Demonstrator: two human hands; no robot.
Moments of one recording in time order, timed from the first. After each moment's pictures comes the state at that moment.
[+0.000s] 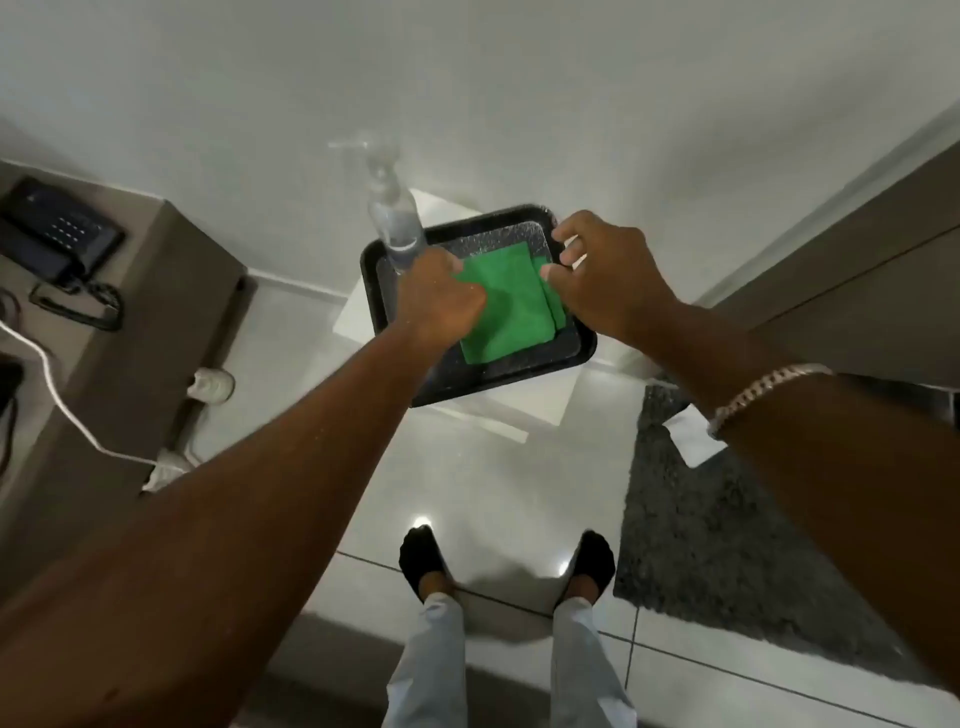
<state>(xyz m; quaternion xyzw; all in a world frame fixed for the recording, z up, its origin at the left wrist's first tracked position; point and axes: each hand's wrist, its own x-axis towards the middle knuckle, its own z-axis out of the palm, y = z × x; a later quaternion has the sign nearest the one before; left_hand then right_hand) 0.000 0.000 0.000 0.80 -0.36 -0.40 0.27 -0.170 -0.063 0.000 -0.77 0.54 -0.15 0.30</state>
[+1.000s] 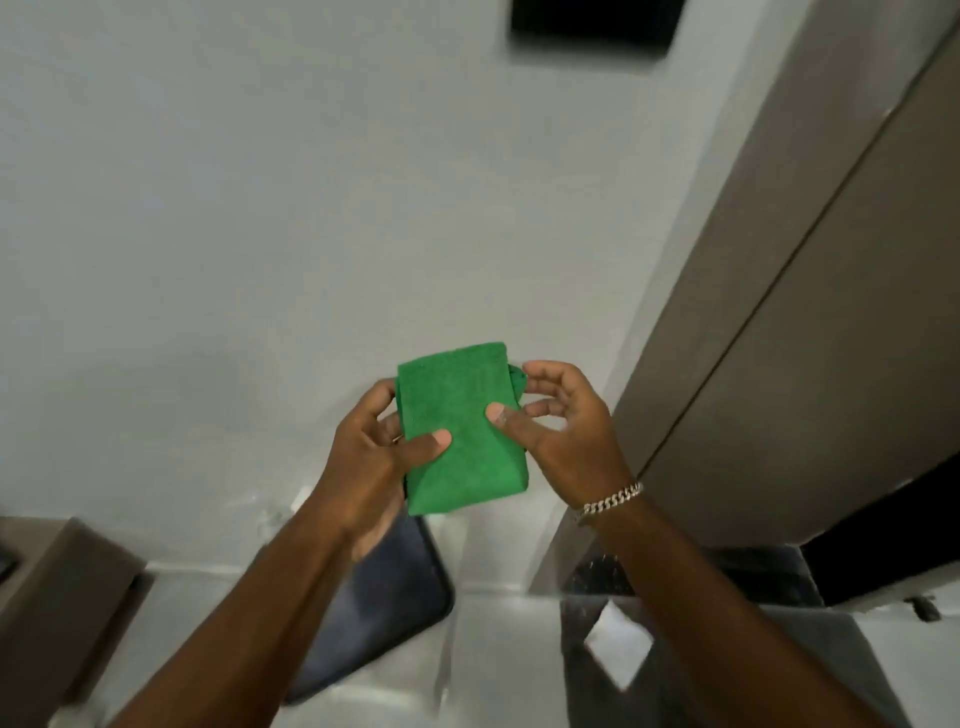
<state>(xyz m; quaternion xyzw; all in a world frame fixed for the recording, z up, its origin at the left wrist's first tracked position) -0.088 -0.036 0.210 0.44 -0.36 -0.60 0.57 -0.270 -0.064 0.211 -0.53 0.52 -0.50 0.44</state>
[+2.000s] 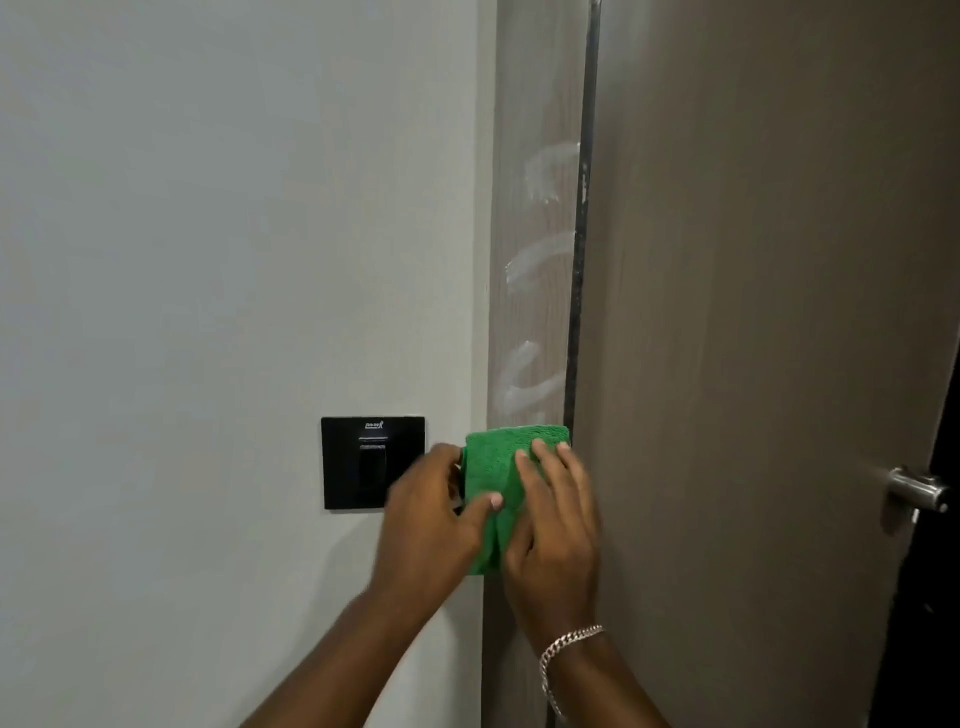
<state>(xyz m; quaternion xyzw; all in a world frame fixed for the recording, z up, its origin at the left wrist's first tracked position) -0.261 -0.120 0.443 0.42 -0.69 -0.08 0.58 -0.380 -0.120 0.398 -0.58 0.45 -0.63 -0.27</state>
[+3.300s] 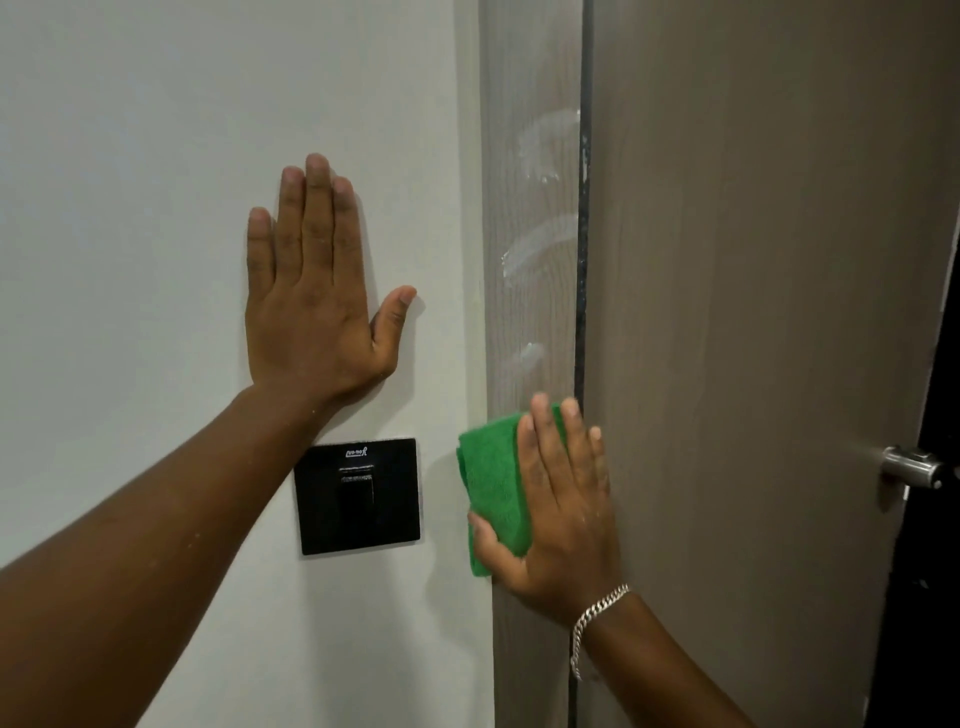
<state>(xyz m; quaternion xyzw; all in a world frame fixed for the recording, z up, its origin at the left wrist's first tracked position) -0.190 -0.209 0.593 0.43 -0.63 0.45 0.46 -0.400 -0.162 0.419 -0.64 0.46 -0.48 -0.39</state>
